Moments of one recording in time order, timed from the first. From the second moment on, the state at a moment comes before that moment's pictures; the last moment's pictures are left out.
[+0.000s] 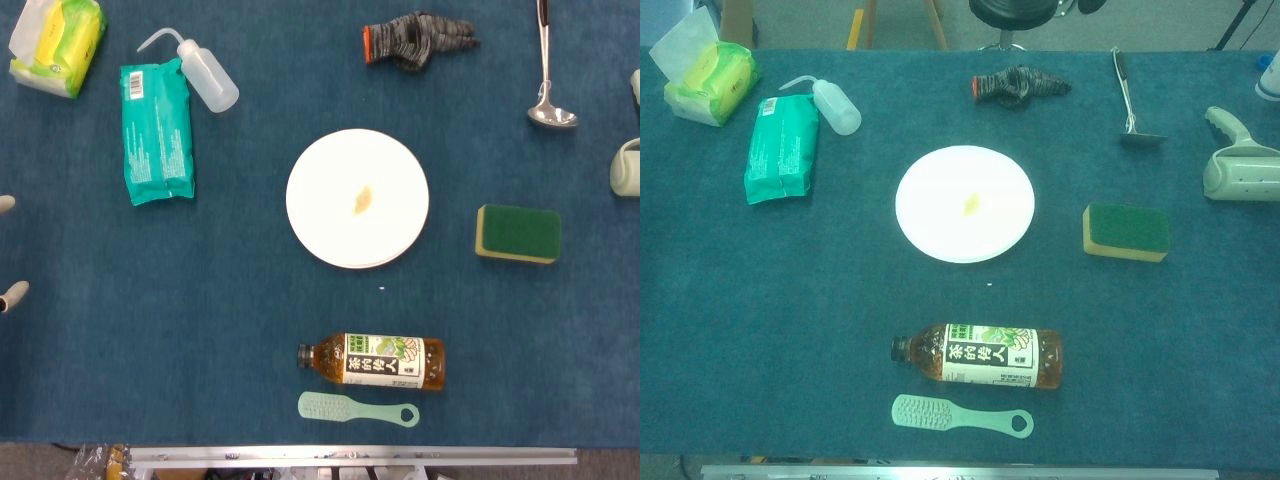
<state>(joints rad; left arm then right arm) -0.11 -1.16 -0.01 -1.55 1.49 1.43 -0.03 0.15 -1.17 0.07 -1.56 -1.51 1.40 -0.05</state>
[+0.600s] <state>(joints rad) -0.10 -1.16 -0.01 -1.56 1.48 1.42 -0.03 0.15 -1.16 0.05 -1.55 -1.52 1.39 -0.02</state>
